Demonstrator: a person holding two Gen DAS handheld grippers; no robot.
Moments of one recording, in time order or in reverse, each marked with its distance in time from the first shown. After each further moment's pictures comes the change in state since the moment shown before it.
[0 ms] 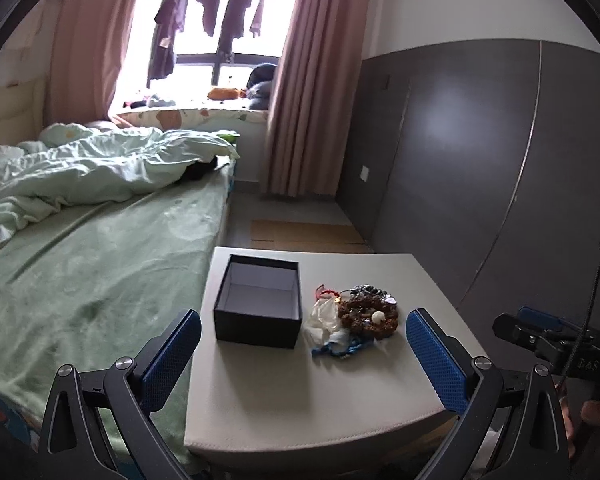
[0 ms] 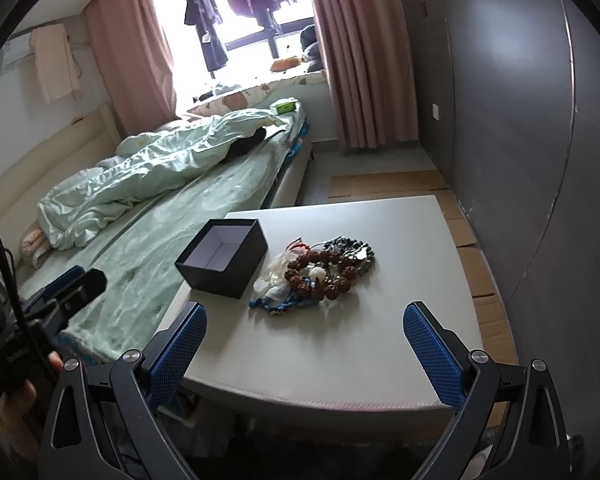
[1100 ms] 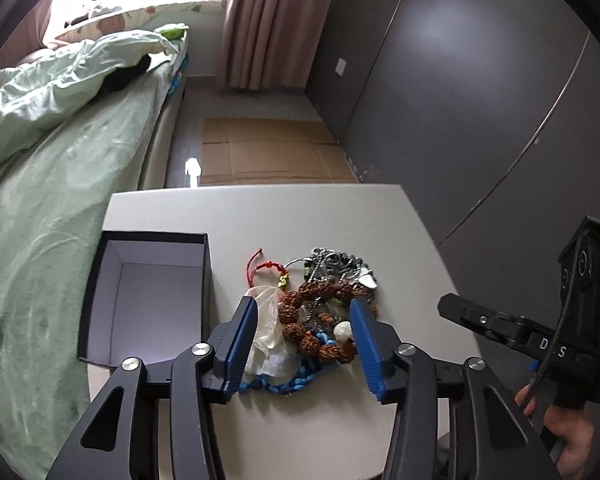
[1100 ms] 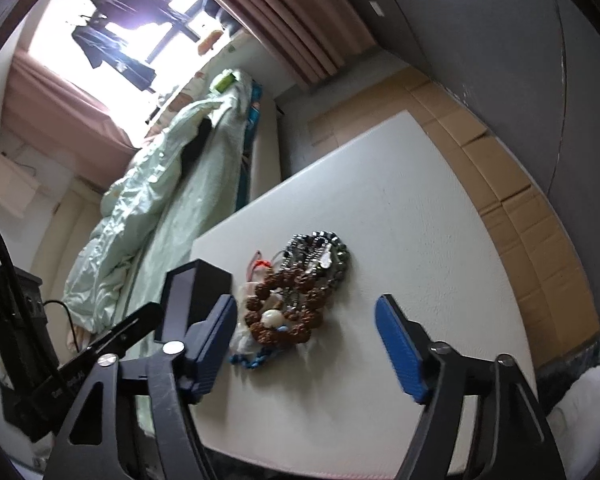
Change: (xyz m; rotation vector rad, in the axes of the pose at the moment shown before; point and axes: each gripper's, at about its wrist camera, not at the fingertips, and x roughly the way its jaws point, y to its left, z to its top) left arm 0.179 -0.041 0.039 -0.007 0.451 -0.098; right arm 0.128 -0.100 0.033 0.434 0.244 0.128
